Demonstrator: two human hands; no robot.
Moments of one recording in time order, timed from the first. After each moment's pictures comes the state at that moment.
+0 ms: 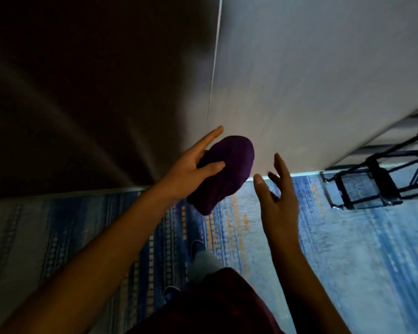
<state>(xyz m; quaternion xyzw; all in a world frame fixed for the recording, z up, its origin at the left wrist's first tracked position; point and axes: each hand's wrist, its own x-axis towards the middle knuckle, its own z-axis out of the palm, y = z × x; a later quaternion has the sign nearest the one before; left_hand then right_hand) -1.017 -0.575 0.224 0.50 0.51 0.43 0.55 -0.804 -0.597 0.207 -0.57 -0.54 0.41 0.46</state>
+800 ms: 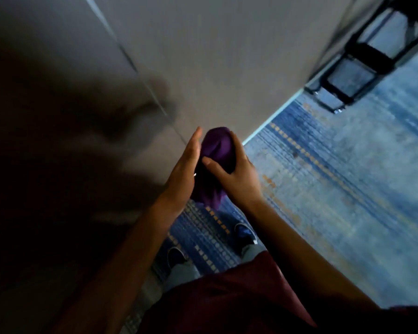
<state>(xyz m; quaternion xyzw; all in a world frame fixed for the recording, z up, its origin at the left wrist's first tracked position) -1.047 -0.420 0.182 0.46 0.52 0.26 0.67 -0.928 -0.467 0.133 -0.72 -0.40 0.41 0.40</state>
